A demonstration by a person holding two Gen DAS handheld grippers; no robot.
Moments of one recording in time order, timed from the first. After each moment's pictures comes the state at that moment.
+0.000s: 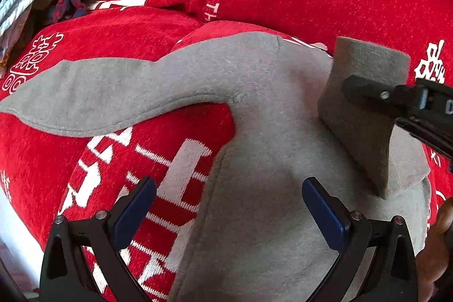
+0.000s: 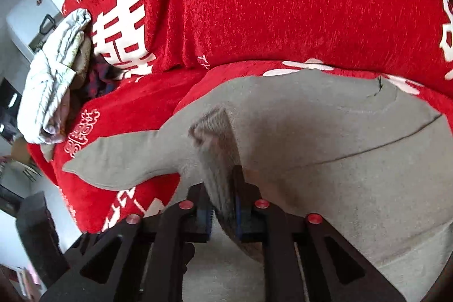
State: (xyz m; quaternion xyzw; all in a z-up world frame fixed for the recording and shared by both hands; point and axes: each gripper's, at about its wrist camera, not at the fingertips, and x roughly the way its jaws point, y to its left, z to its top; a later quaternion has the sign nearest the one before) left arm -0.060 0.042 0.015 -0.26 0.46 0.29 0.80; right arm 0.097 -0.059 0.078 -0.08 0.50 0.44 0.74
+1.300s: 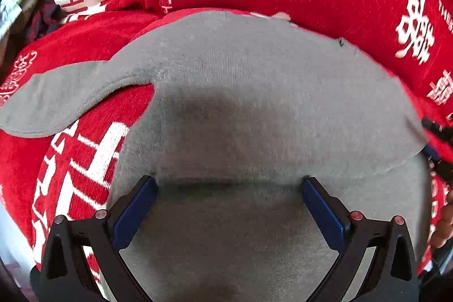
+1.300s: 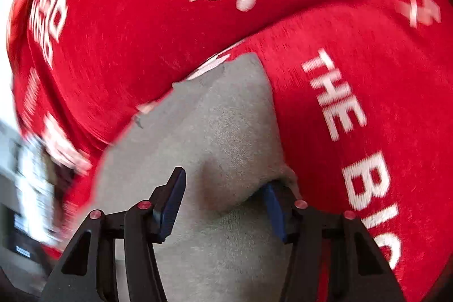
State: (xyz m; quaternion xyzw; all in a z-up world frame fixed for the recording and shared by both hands) left arm -0.020 -0.018 0.009 -0.22 0.49 0.25 0.81; right arm 0.241 -0.323 0.020 0.18 0.53 0.30 0.77
